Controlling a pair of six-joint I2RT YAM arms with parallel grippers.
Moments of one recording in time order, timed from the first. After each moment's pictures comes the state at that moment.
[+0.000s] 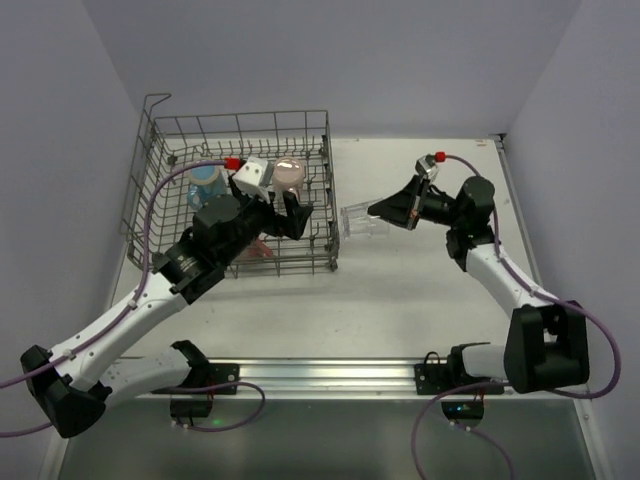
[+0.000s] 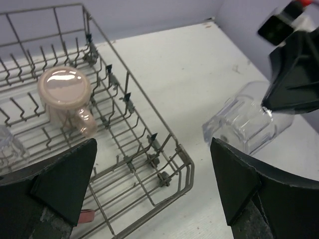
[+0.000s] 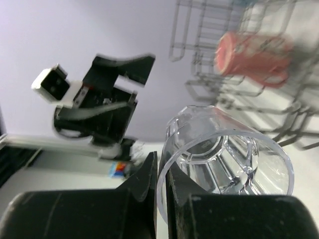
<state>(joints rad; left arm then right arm) -0.73 0.98 0.98 -0.11 -0.13 -0.25 0.15 1.32 0.72 0.75 -1.14 1.55</state>
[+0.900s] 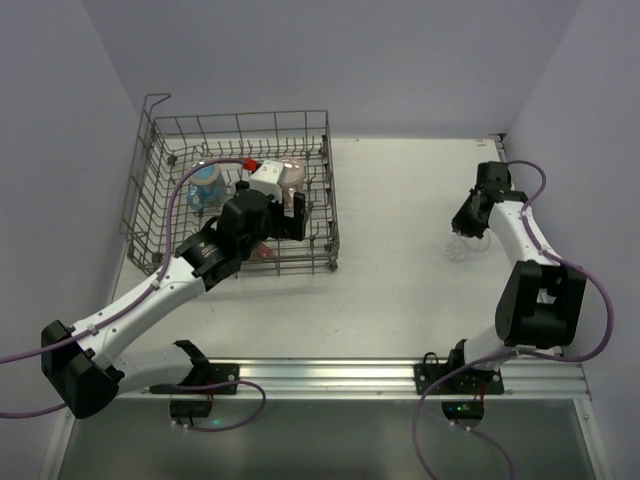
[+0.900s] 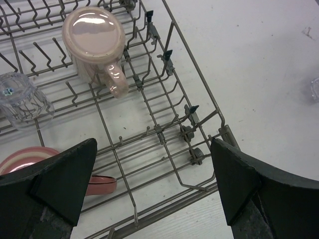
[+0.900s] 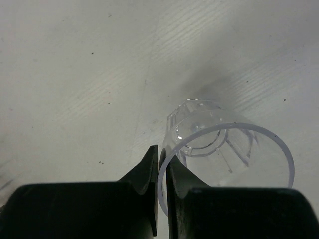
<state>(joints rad) -0.73 1.14 1.03 -0.28 -0.31 -0.29 -0.11 1.52 1.14 -0.66 0.06 0.54</state>
